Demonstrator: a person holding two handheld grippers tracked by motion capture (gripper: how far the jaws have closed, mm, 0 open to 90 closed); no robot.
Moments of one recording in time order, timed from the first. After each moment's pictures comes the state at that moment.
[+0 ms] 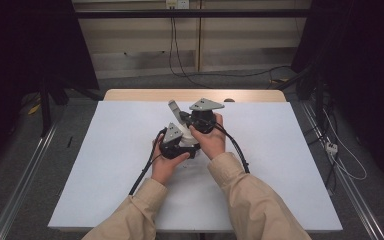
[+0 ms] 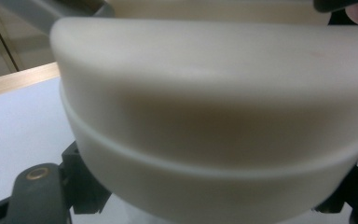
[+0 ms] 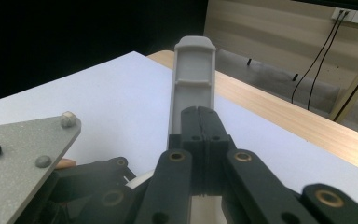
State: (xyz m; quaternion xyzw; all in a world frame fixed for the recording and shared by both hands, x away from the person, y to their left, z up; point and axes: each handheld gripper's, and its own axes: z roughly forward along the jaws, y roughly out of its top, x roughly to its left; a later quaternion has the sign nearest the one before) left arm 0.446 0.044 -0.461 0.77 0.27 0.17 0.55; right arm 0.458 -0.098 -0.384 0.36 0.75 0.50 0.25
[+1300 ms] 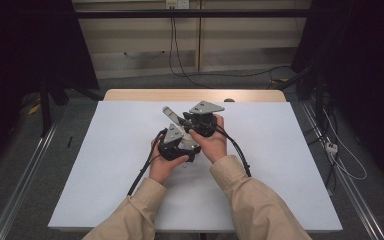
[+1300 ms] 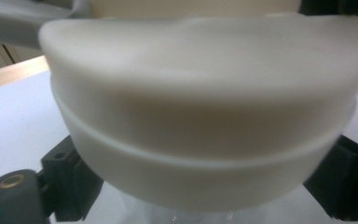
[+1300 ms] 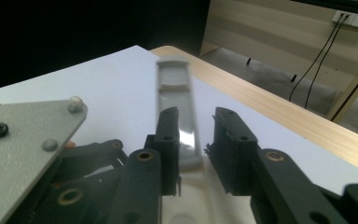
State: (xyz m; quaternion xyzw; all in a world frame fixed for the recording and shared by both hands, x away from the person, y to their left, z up) left arm 0.440 0.049 -0.454 0.80 0.26 0.16 0.52; right arm 0.448 -0.100 -0.383 0.35 0.75 0.49 0.25
